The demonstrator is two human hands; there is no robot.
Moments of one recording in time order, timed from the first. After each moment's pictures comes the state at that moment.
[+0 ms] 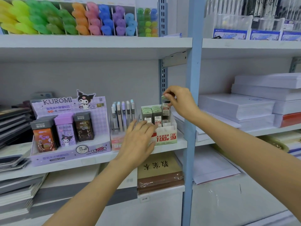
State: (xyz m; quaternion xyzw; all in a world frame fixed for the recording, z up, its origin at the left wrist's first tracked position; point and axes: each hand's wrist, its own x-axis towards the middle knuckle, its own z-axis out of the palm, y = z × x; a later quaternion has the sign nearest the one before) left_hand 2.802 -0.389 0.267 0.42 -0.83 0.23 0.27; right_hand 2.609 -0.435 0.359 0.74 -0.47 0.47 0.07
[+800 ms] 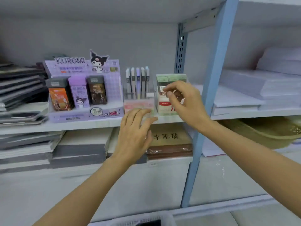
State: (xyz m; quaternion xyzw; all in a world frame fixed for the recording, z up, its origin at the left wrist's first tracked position) left_hand 2.845 -0.345 0.199 0.41 -0.79 0.23 0.40; right_hand 2.658 -0.378 0.274 0.77 -0.35 0.53 0.03
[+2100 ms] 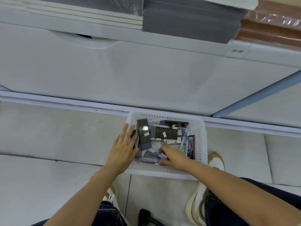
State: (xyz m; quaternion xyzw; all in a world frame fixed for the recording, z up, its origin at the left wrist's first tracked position) left_hand 2.965 -0.212 -0.224 0.64 -0.74 -0.18 -0.10; right_hand 2.727 -0.266 -0.259 0.77 -0.44 -0.18 -0.42
